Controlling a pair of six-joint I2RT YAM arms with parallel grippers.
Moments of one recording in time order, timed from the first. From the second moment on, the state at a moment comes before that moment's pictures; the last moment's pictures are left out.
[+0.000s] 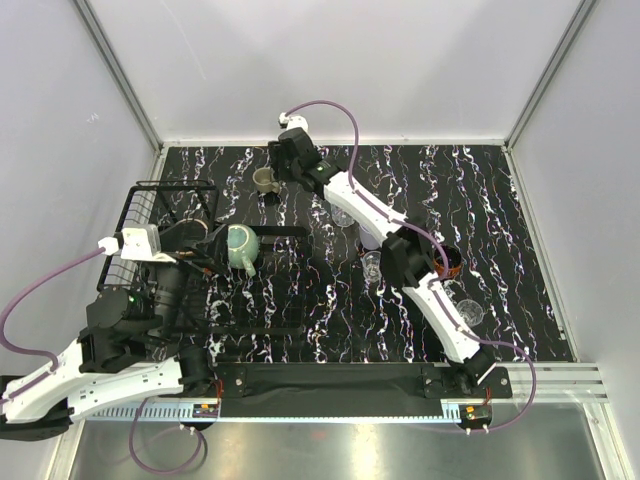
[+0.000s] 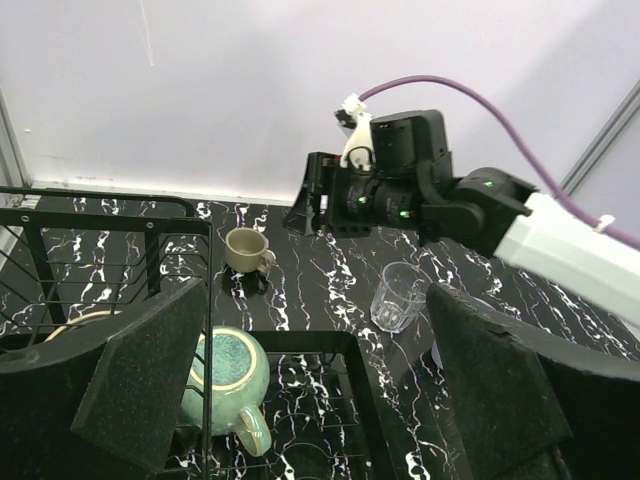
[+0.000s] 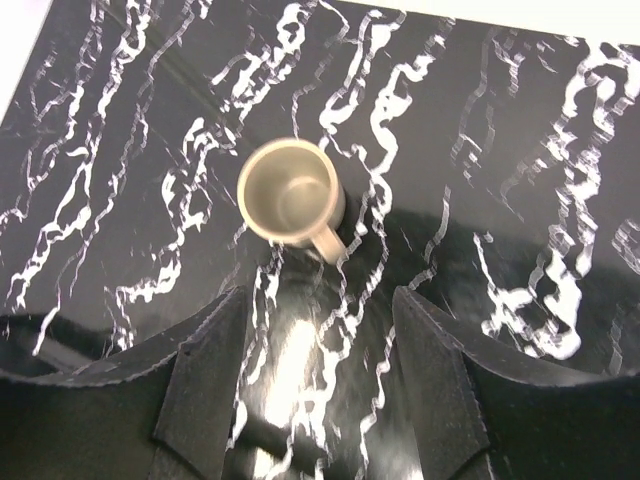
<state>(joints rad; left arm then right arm) -1.20 0.37 0.82 -0.17 -1.01 -0.01 0.73 2.55 2.53 -0.49 0.21 0.38</state>
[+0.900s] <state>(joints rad) -1.19 0.35 0.82 -0.18 -0.97 -0.04 0.73 2.75 2.55 -0.25 0.06 0.39</state>
